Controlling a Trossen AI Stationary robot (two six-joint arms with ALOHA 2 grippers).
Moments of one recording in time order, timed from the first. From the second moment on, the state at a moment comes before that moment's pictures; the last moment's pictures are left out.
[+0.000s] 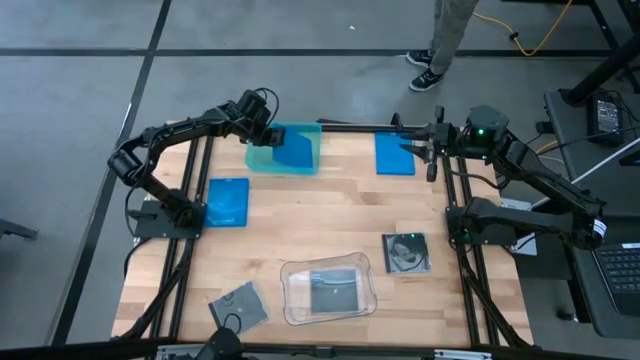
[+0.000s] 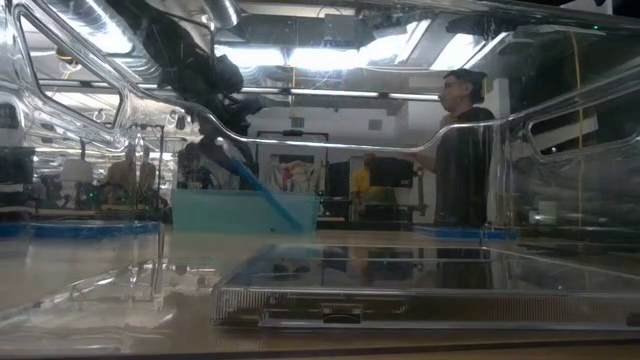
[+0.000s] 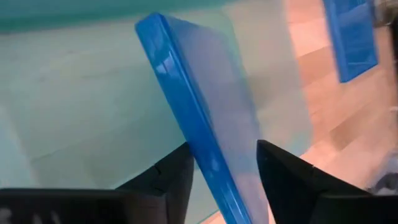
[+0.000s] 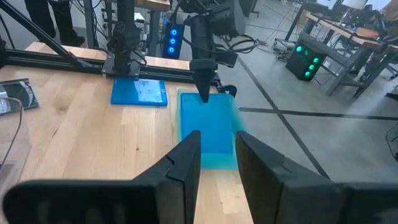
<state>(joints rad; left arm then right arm) 0.85 1.51 1.00 -0.47 0.32 -0.56 -0.61 0.77 0.91 -0.40 -0.36 -0.33</state>
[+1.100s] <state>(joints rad) 0.63 1.16 1.04 -1.16 -0.01 -0.48 -0.61 0.78 0.91 -0.40 -0.36 -0.32</state>
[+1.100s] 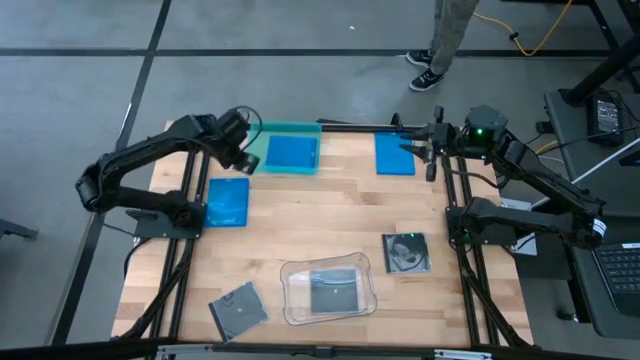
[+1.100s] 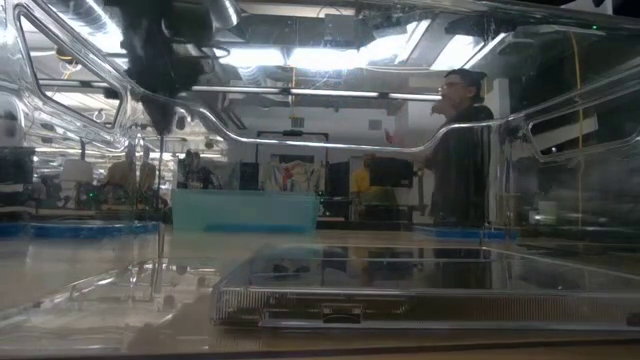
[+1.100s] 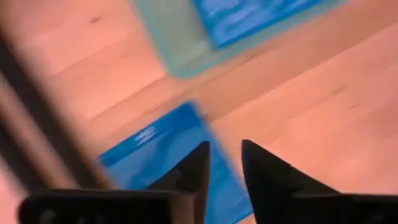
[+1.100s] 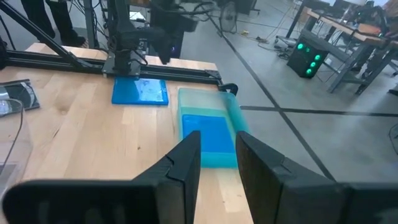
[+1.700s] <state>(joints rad) 0.40 1.14 0.56 -0.91 -0.04 -0.49 -0.59 0.93 0.91 -0.39 -0.37 -0.16</state>
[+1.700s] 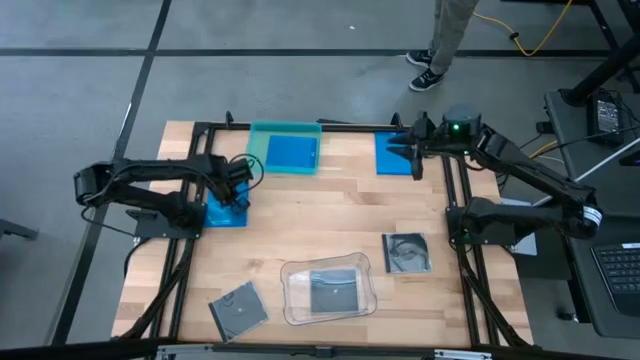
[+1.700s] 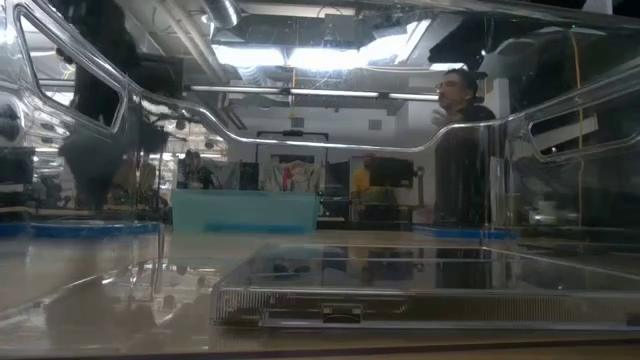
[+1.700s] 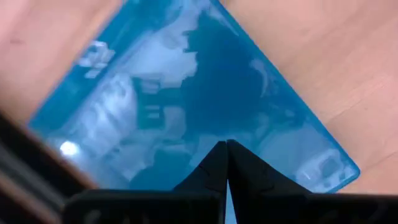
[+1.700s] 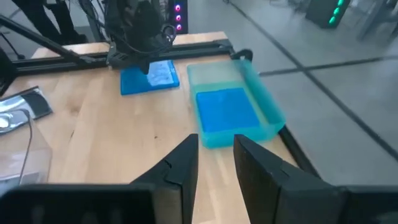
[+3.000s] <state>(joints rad) 0.20 1.73 0.75 0.06 0.22 -0.65 -0.56 1.08 0.91 -0.39 -0.37 -0.22</state>
